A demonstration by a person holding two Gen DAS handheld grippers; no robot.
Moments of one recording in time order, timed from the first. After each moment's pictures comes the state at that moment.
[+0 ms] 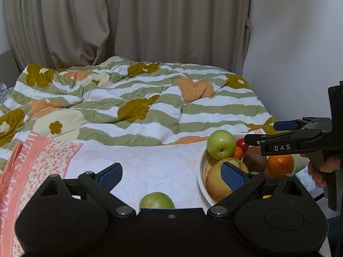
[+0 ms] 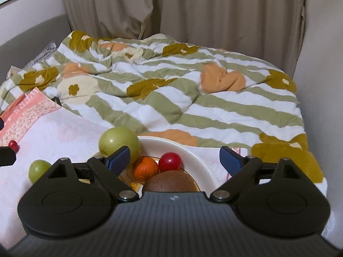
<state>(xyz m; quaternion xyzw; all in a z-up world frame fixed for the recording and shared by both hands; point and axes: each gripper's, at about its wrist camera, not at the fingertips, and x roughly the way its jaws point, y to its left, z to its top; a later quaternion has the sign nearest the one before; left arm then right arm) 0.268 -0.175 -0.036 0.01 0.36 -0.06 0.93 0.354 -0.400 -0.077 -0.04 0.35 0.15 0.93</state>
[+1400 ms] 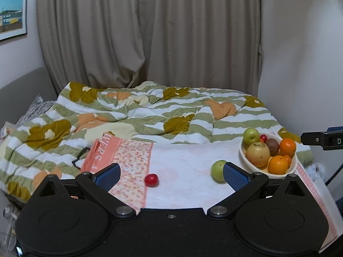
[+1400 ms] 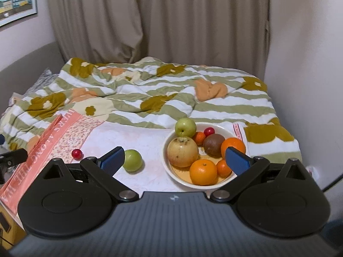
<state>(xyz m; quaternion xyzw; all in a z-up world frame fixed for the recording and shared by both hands) 0.109 -0.035 0.025 0.03 0.29 -0.03 0.96 0.144 -0.302 0.032 0.01 0.31 0.05 0.95</state>
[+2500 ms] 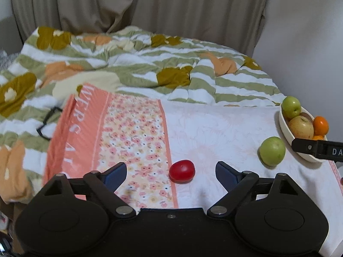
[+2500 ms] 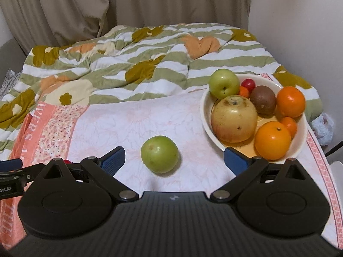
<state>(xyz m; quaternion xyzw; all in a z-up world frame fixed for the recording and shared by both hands) 0.264 0.056 -0.083 -0.02 0.43 -0.10 0.90 0.250 -0.193 -0.069 0.07 0.41 -0.04 0.91</state>
